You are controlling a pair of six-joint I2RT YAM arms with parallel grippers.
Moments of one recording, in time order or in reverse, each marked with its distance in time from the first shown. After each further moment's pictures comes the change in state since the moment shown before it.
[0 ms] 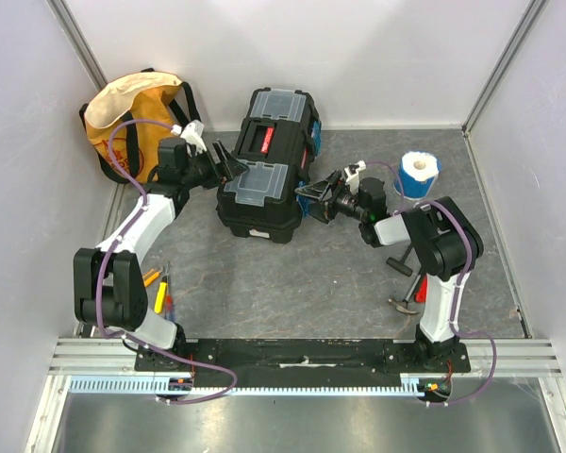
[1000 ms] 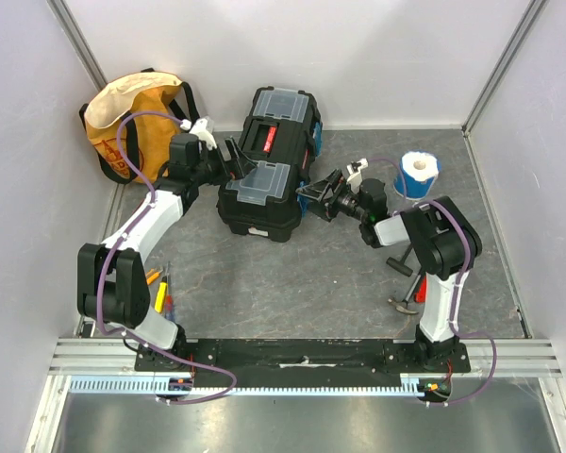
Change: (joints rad) left arm -0.074 0.033 0.051 -0.035 -0.135 0.056; right arm -0.002 -0.019 -0.002 -0.028 0.039 -0.106
